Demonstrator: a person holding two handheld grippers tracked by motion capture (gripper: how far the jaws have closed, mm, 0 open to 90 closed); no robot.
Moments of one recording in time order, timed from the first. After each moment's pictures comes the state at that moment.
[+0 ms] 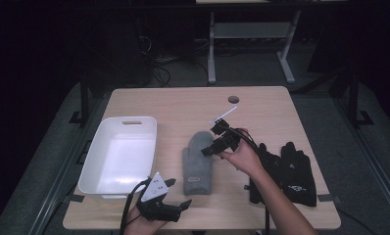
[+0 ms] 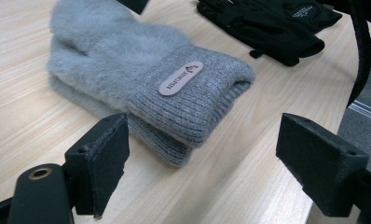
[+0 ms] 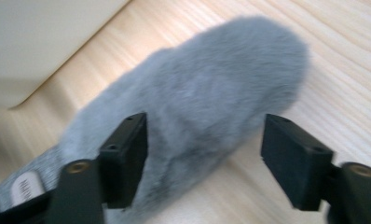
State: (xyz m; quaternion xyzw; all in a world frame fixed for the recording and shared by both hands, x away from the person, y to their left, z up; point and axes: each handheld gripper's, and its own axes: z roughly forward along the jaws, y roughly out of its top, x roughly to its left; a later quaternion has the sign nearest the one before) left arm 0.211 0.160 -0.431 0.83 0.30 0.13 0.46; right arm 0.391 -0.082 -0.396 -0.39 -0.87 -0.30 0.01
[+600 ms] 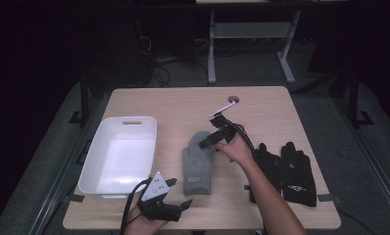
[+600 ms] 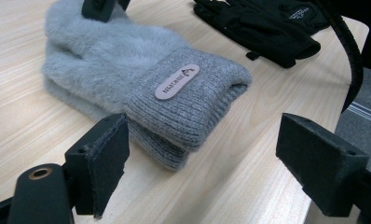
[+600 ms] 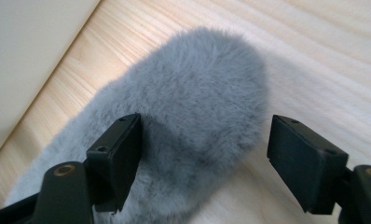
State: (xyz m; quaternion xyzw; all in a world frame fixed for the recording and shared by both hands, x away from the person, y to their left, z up) left arm 0.213 0.159 -0.431 0.83 0.29 0.12 0.47; right arm 0.434 -0.077 -0.428 -0.47 -0.83 -0.29 0.06
